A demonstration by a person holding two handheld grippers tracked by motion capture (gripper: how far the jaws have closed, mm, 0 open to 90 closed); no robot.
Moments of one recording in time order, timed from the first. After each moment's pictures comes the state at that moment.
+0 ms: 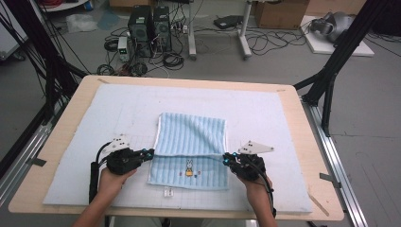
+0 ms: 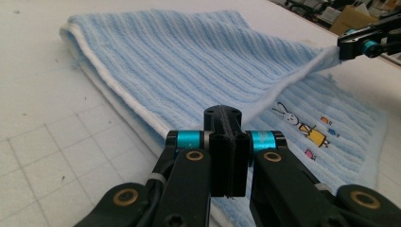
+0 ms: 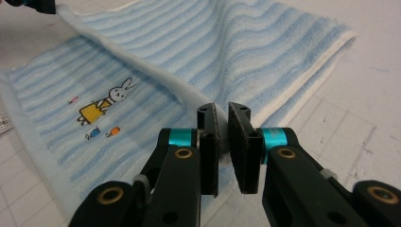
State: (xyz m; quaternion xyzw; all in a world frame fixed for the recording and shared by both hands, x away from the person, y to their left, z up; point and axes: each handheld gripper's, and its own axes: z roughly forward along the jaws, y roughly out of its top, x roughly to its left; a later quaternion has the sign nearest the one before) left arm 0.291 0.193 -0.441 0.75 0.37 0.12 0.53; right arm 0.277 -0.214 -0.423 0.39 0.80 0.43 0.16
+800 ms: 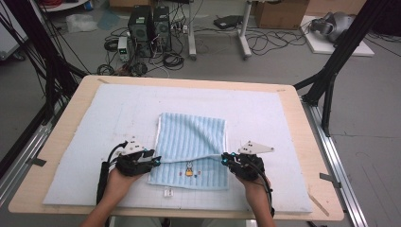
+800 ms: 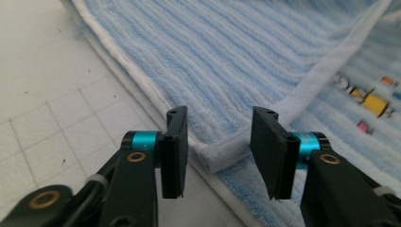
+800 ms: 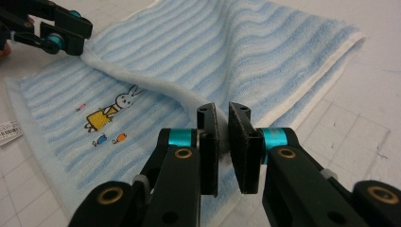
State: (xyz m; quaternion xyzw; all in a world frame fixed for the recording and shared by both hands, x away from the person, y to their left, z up) left arm 0.293 0.161 -0.450 0.81 0.36 0.17 0.43; right arm 0.279 -0.214 -0.425 0.39 0.79 0.45 0.15
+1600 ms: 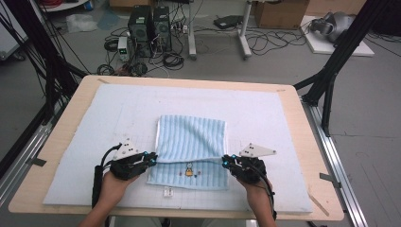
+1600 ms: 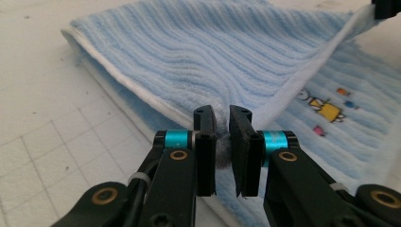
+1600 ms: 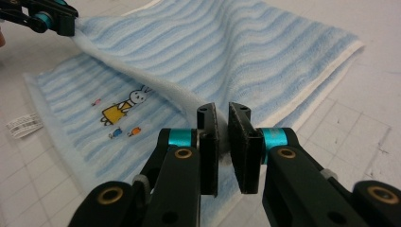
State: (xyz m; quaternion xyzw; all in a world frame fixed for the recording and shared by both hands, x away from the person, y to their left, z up) left arm 0.272 0.177 -0.430 0.78 0.35 0.15 0.49; right arm 0.266 -0.216 -0.418 0.38 0.79 0.46 0.15
